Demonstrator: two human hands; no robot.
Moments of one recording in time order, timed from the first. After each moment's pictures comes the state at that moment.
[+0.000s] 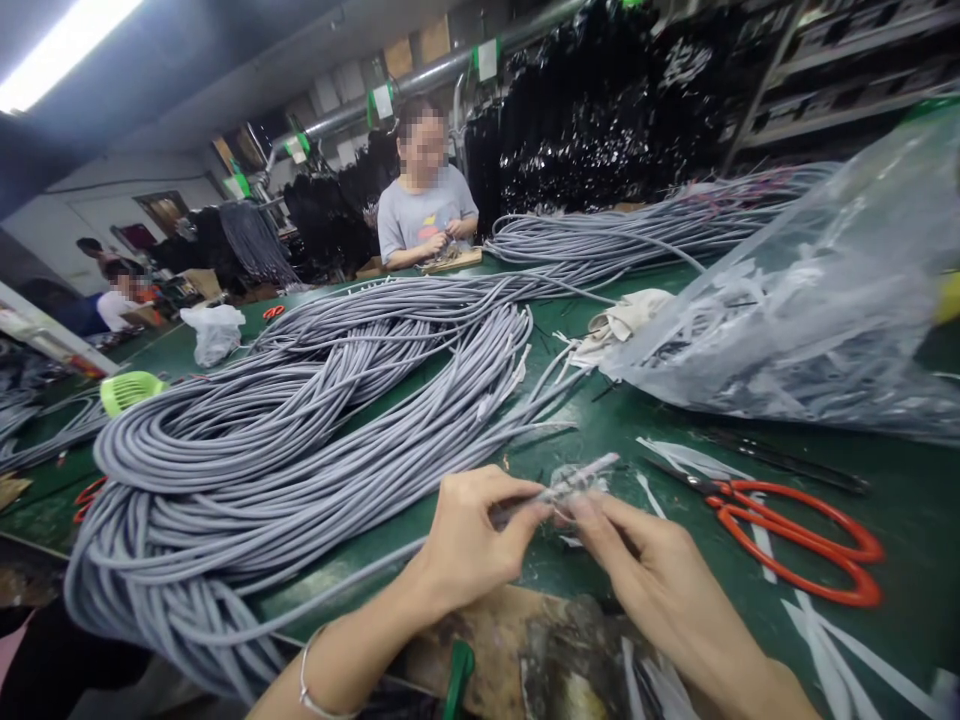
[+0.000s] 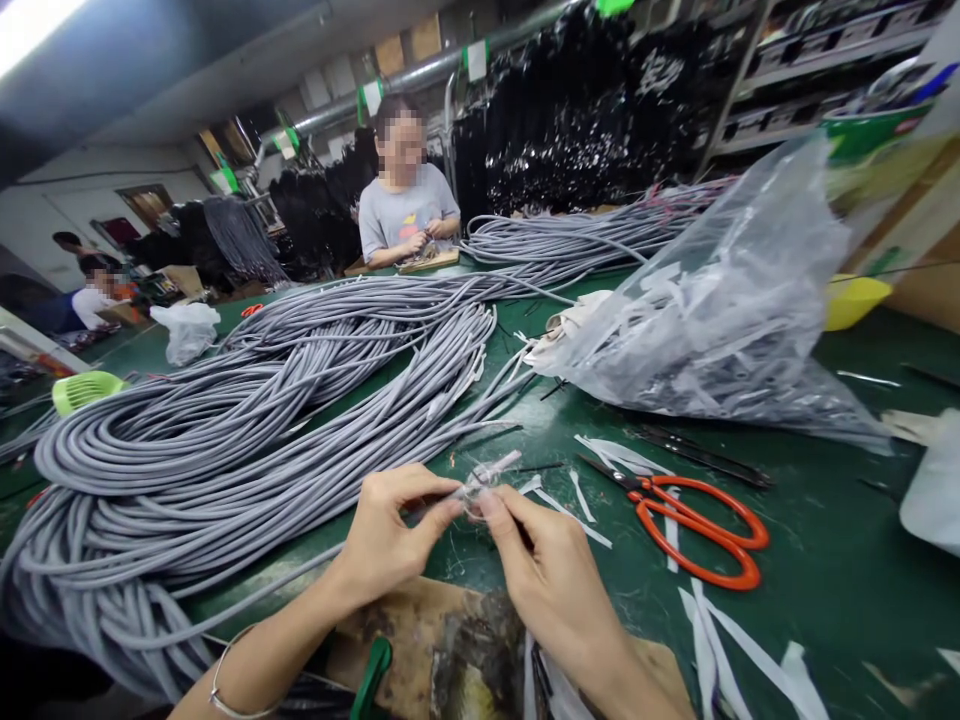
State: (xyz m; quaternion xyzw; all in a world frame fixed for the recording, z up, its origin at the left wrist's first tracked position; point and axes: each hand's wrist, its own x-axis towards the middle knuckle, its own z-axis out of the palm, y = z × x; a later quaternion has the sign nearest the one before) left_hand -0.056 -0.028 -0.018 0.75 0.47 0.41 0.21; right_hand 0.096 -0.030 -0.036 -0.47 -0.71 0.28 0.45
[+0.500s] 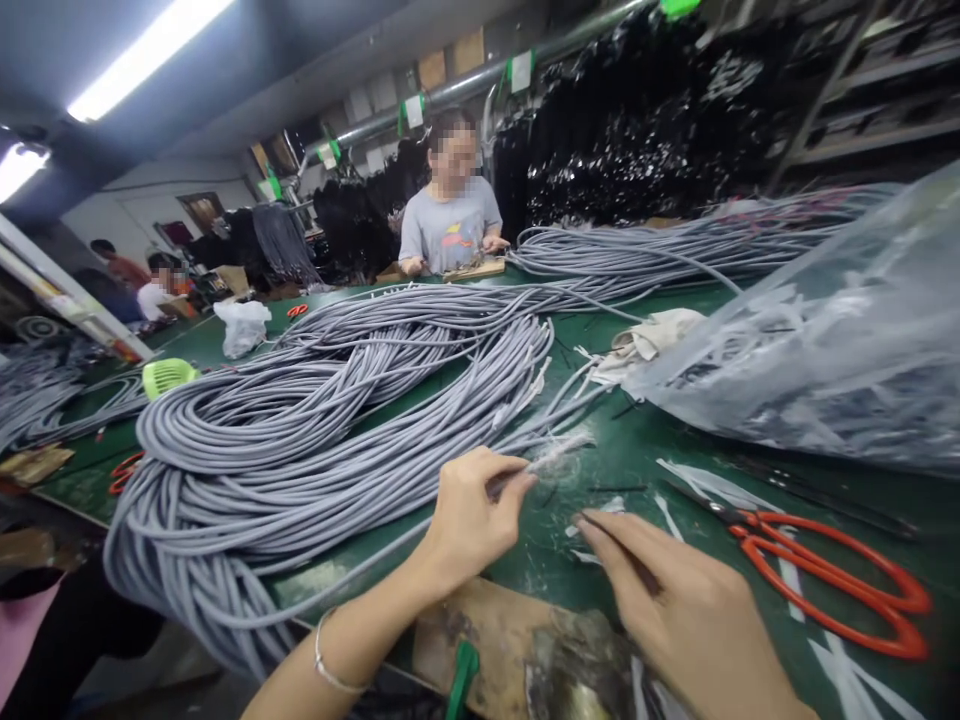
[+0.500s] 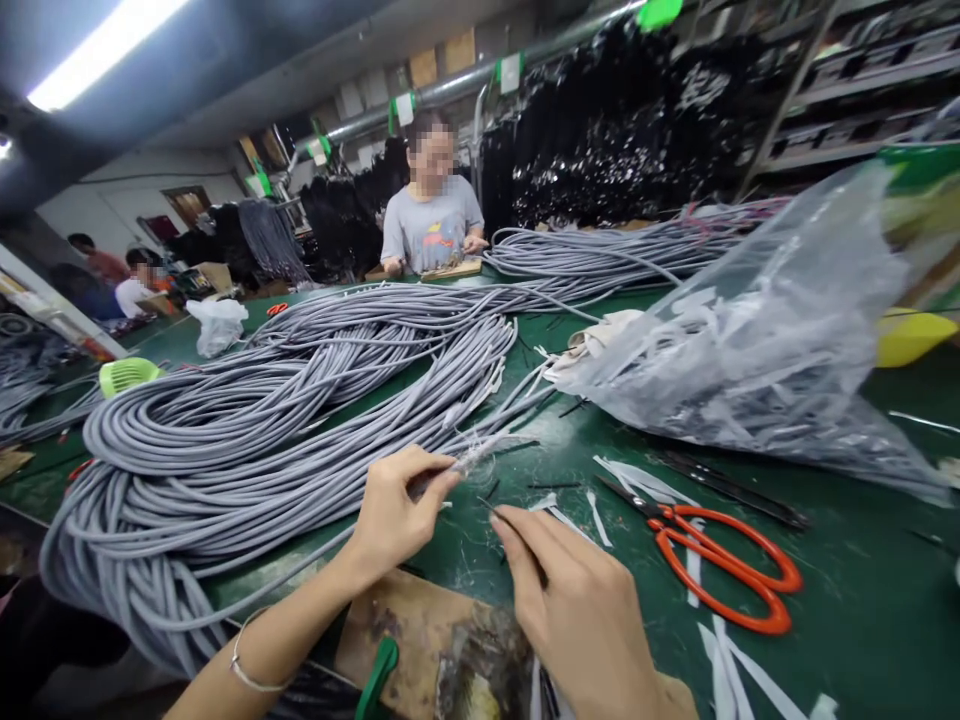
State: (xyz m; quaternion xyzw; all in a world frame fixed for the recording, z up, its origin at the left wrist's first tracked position) left_hand -0.060 -0.016 -0.018 0.72 0.55 0.41 0.13; right_hand 0.100 -0.034 -0.042 -0.42 -0.78 -0.04 0.47
